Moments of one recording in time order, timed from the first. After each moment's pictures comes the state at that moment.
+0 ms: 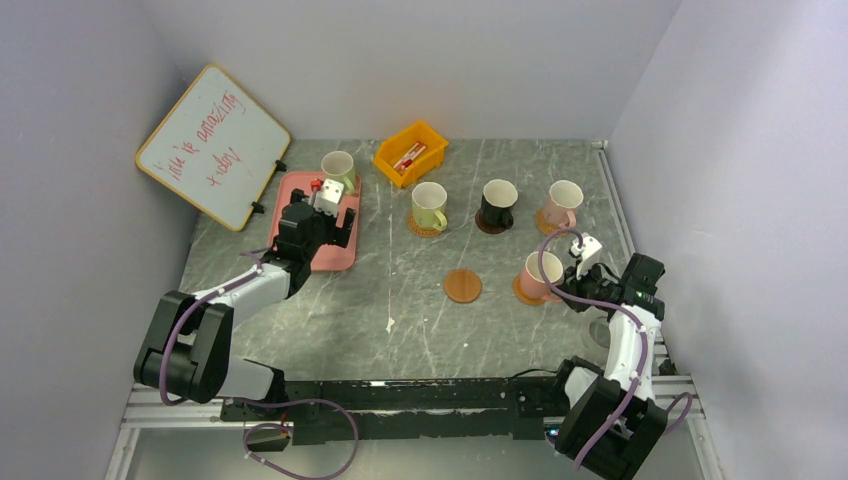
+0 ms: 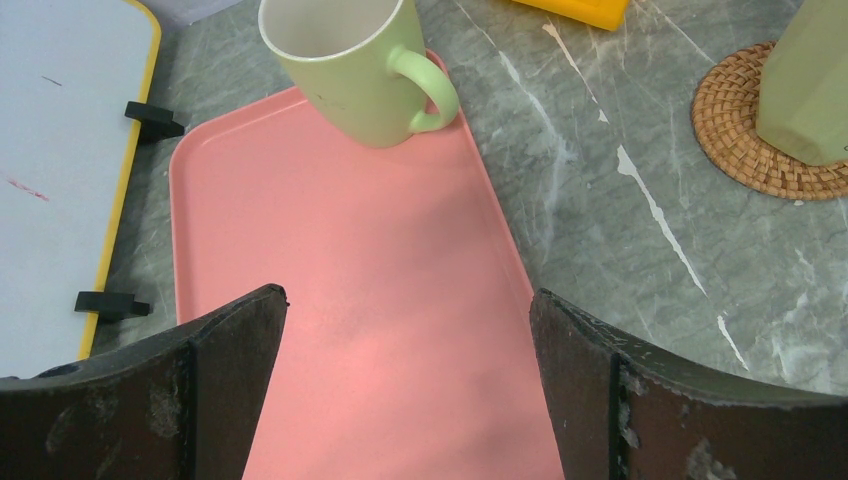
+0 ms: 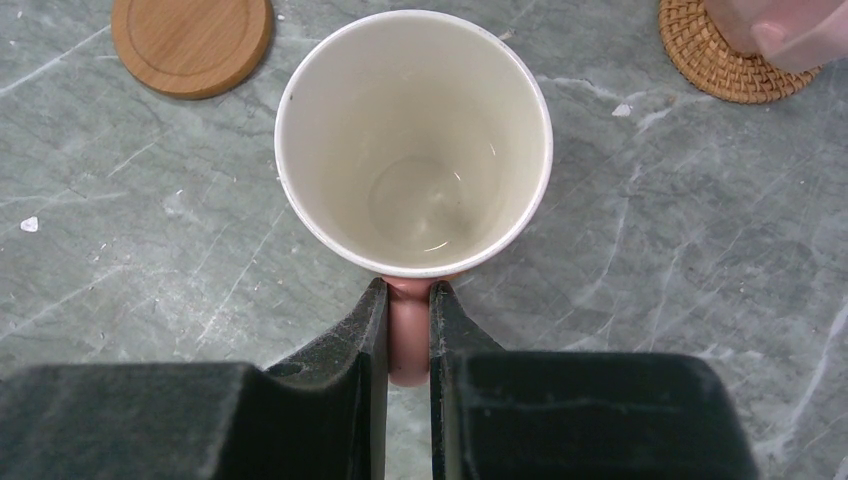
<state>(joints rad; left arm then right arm) -0.30 1.37 0.61 0.45 -0.08 0.19 -0.54 0.90 0.53 -0.65 -0.88 -0.91</state>
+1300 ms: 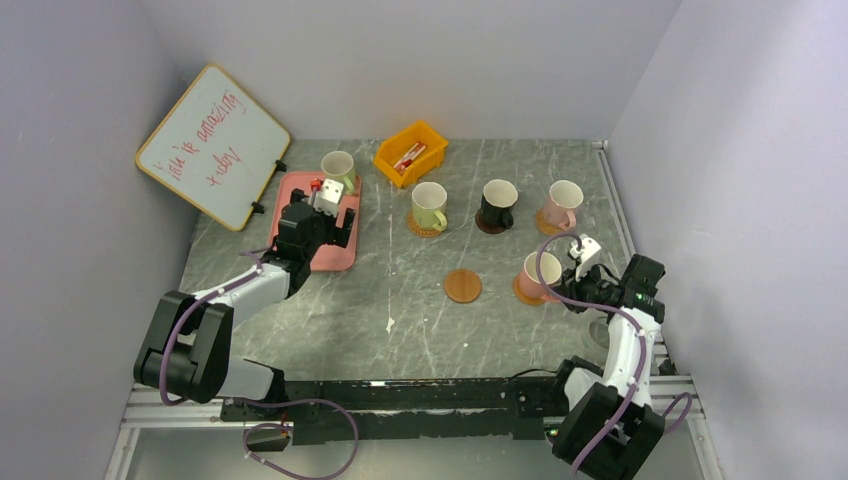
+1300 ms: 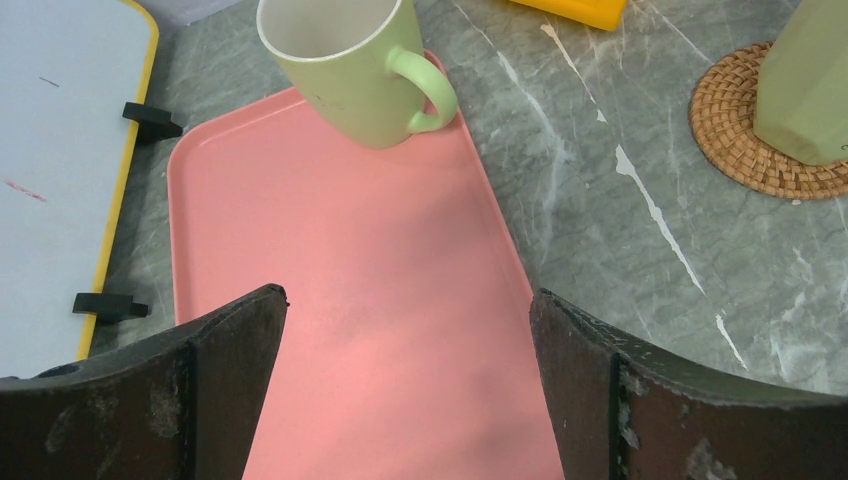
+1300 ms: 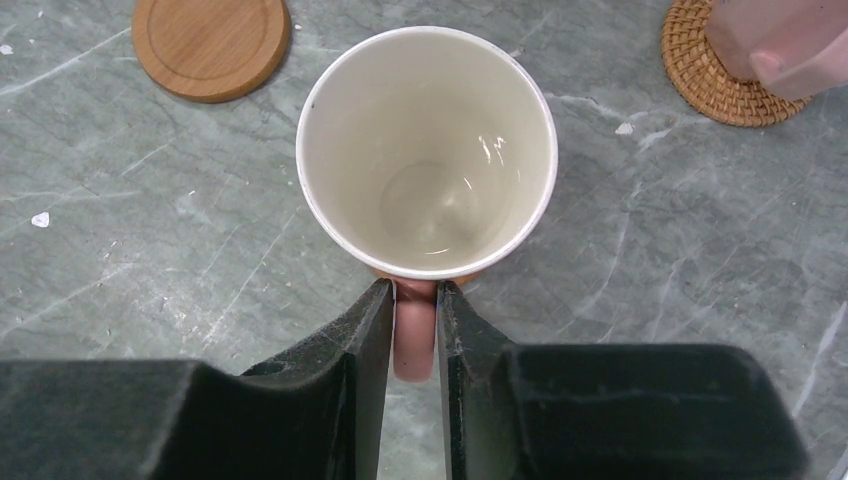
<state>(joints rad) -0.30 1.37 0.61 0.45 -0.08 0.19 -0.54 0.88 0.53 -0.68 -0.90 -0.94</state>
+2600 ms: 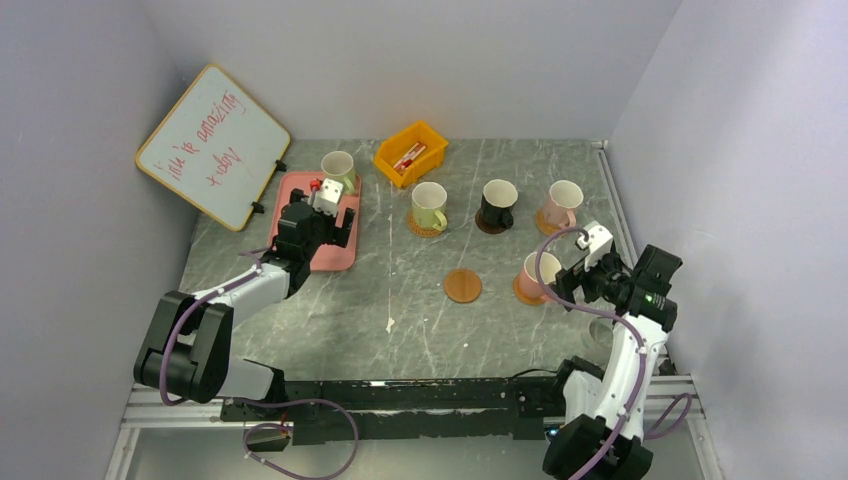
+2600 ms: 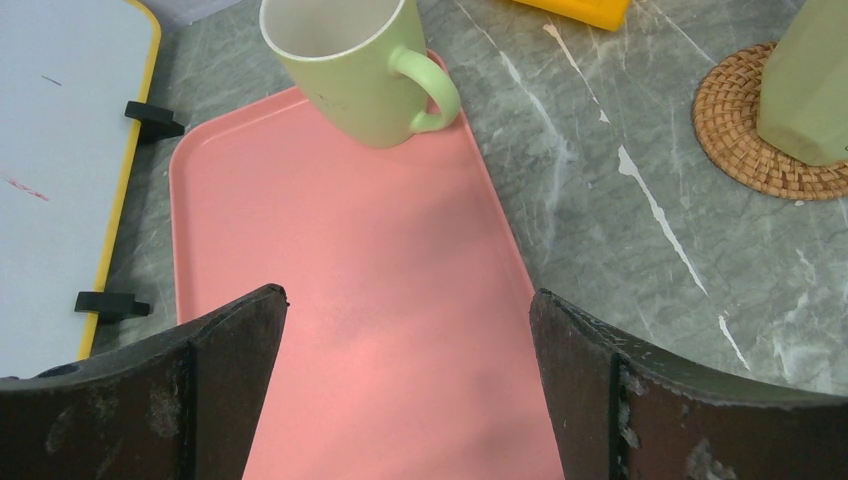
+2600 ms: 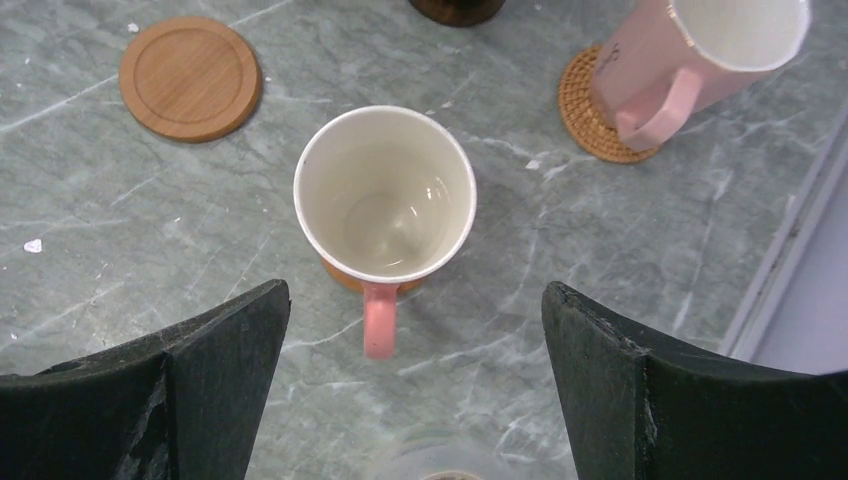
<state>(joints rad) -0.30 1.37 0.61 0.45 -0.08 0.19 -0.54 0.77 0.68 -0.79 -0.86 -0.91</state>
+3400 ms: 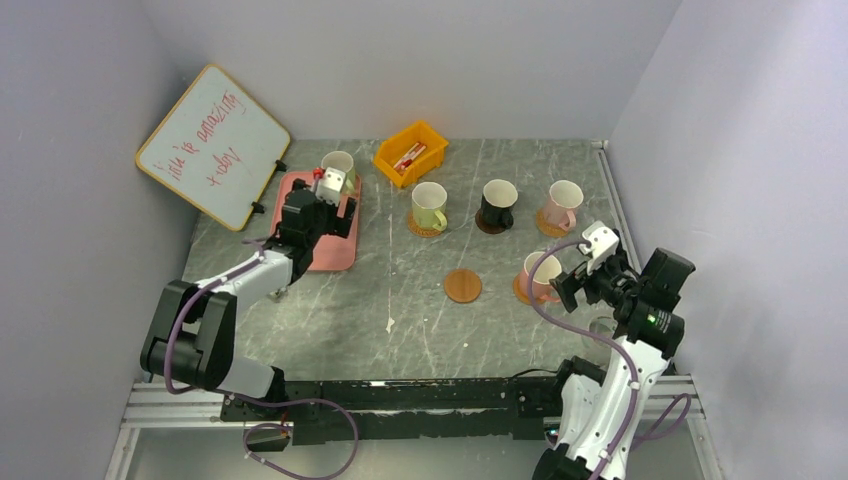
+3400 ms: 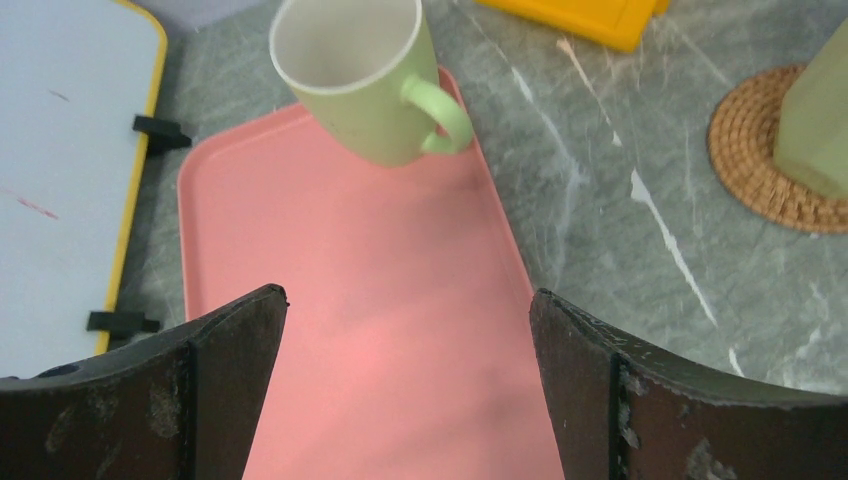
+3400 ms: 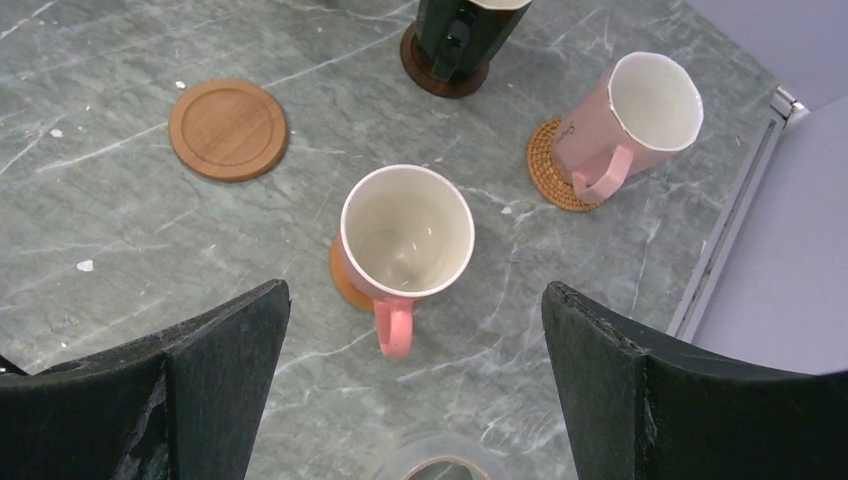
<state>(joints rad) -0.29 1.43 0.71 0.38 -0.09 0.18 -0.54 0.63 0.84 -0.94 -0.90 -0.88</state>
